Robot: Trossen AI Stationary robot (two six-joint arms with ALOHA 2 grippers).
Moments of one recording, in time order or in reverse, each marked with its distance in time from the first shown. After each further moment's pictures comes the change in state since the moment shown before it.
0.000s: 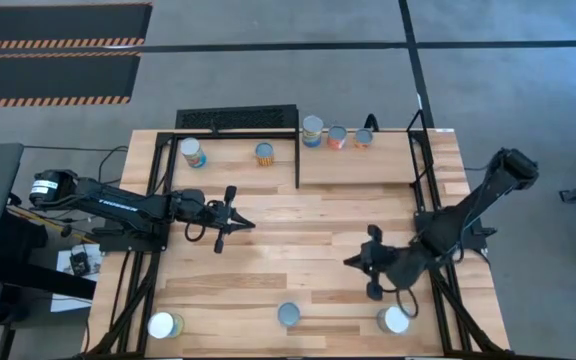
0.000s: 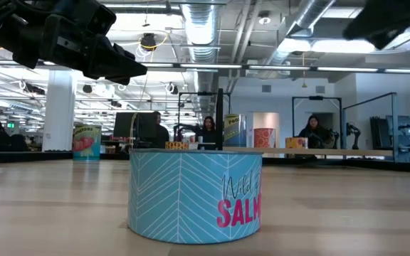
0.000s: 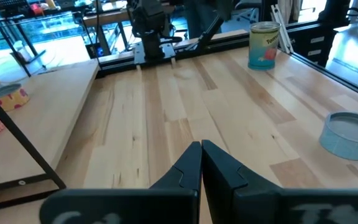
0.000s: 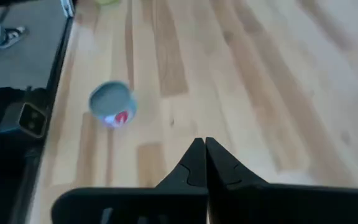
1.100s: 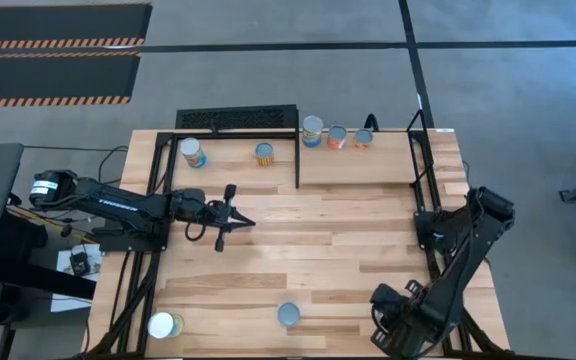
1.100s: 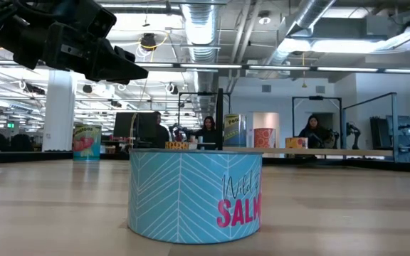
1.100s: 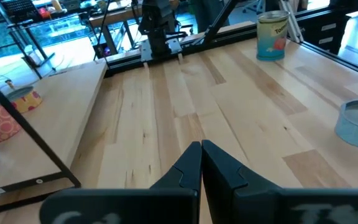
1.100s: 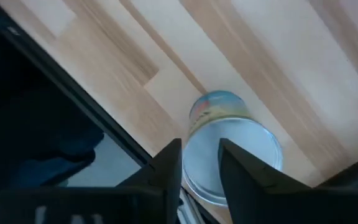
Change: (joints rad) left arm 0.014 0.000 0.000 -0.012 -0.018 0.056; right arm 0.217 0.512 0.694 -0.880 -0.514 0.990
